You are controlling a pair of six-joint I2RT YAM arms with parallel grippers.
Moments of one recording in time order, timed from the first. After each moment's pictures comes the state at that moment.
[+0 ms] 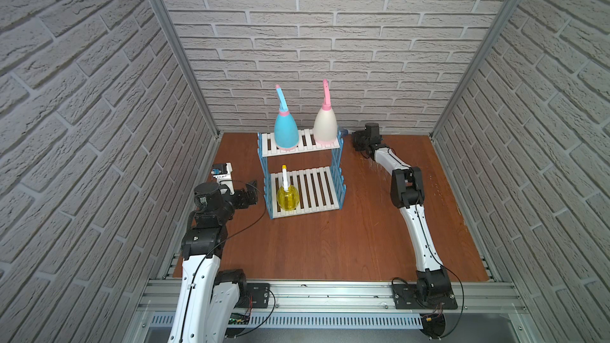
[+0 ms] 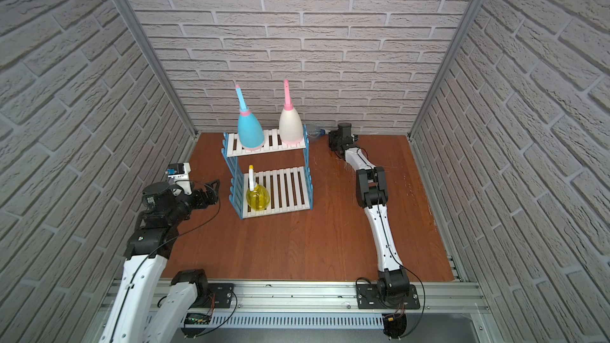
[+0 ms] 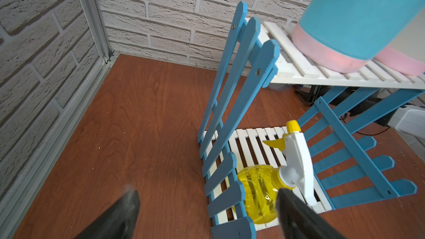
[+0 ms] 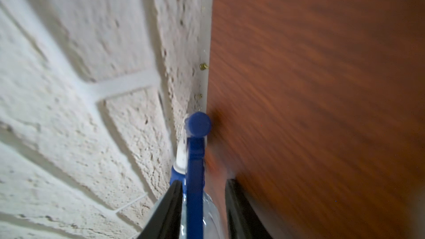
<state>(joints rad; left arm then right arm) 0.12 0.67 0.73 -0.47 0.21 -0.14 0.19 2.81 2.40 -0.06 -0.15 1.65</state>
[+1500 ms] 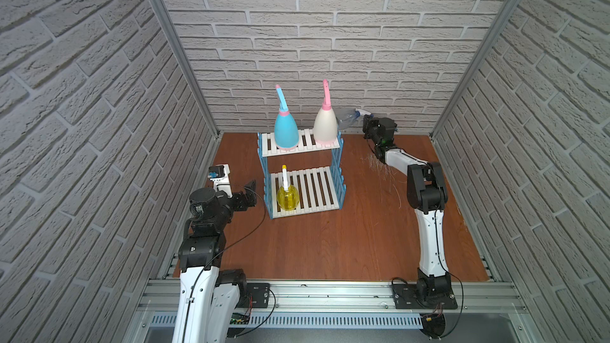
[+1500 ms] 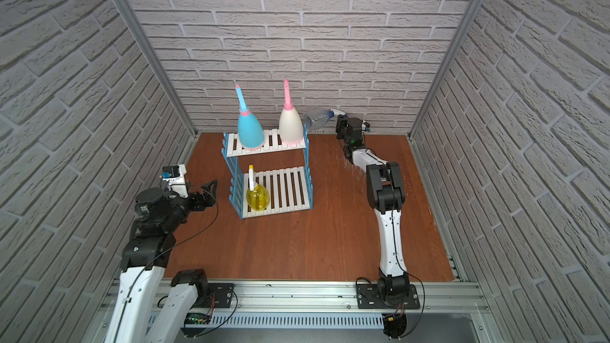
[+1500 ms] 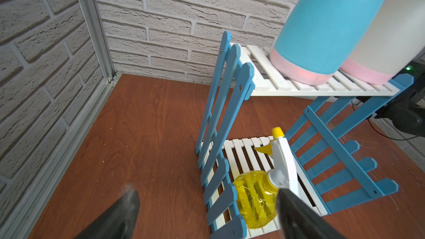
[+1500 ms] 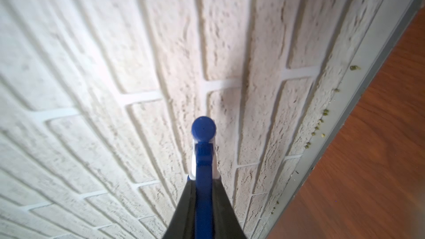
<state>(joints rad) 0.12 0.58 0.73 -0.47 0.22 -0.12 0.17 2.34 1.75 0.53 -0.03 1.67</state>
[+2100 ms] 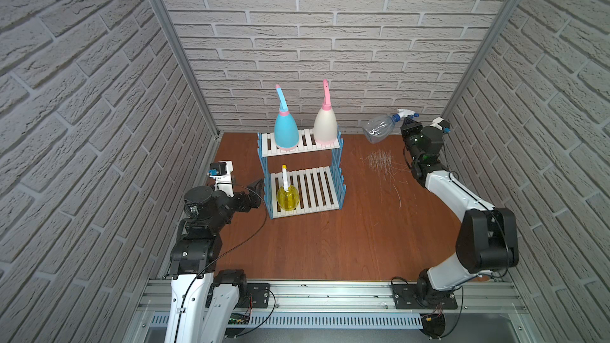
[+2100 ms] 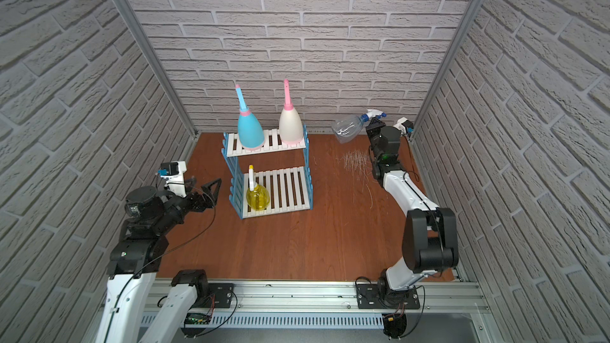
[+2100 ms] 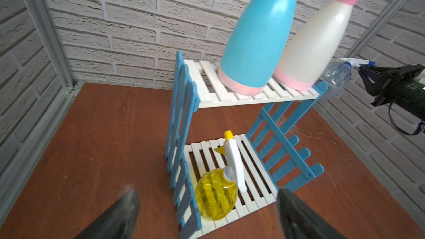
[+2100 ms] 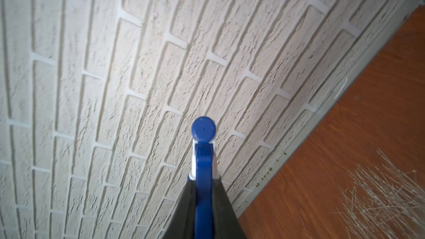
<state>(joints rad) 0.04 0.60 0.88 -0.58 0.33 -0.17 0.09 1.52 1.11 0.42 0.10 1.10</state>
